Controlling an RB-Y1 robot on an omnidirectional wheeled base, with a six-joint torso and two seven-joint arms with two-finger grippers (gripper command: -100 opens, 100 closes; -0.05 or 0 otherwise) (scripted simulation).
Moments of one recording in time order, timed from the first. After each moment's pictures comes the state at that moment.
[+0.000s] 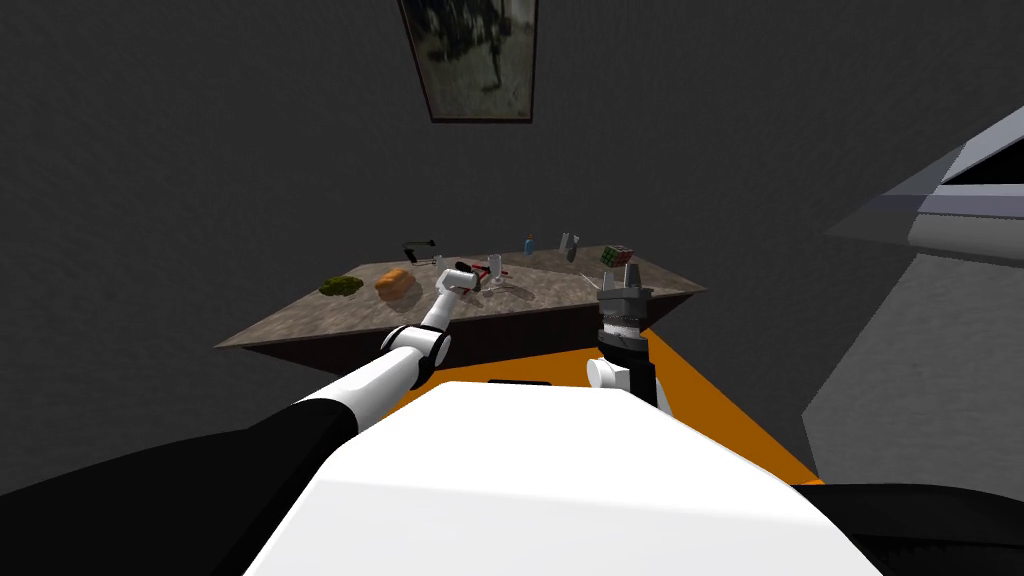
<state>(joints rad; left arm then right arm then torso) -0.75 0.33 -0.02 -1.09 0.18 0.95 0.36 0.47 0.04 0.07 -2.34 0.05 -0.39 -0.11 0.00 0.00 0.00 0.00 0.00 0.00</state>
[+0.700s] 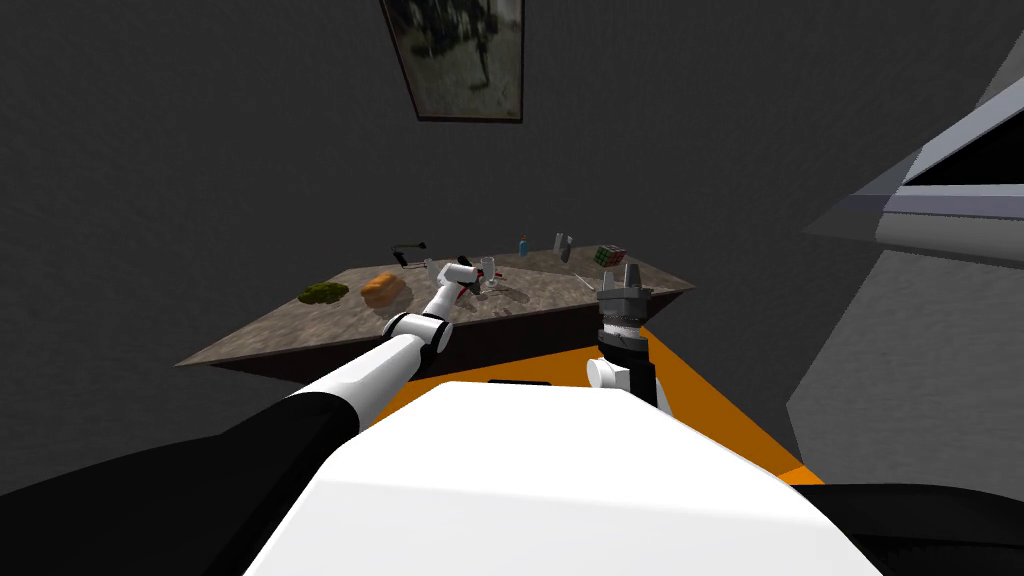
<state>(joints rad) -0.89 0.35 -0.03 -0.90 0.22 1.10 0.35 0.47 0.04 0.07 -2.34 0.05 -0.39 -0.11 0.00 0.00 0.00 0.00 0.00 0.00</state>
